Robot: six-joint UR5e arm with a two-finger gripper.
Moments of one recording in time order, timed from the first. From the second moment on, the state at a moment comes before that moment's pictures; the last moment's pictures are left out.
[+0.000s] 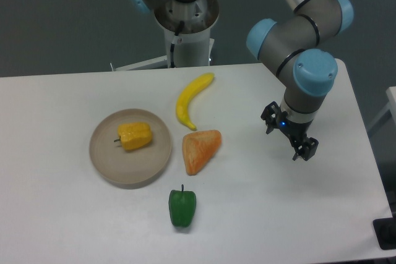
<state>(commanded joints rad) 2.37 -1.97 -1.52 -1.18 1.54 1.50</state>
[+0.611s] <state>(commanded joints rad) 2.29 -1.94 -1.53 -1.17 1.53 1.32</state>
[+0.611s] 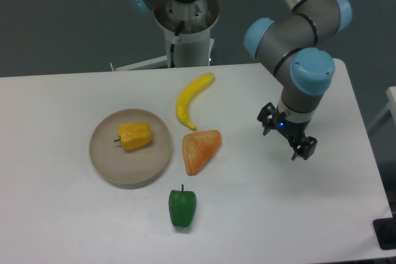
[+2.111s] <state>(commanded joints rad) 1.78 -1.85 -1.81 -1.16 1.53 1.13</state>
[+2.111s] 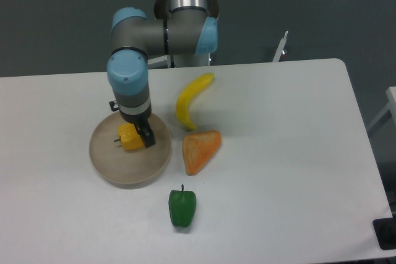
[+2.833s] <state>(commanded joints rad) 1.76 -1.89 -1.80 -1.02 1.53 1.10</state>
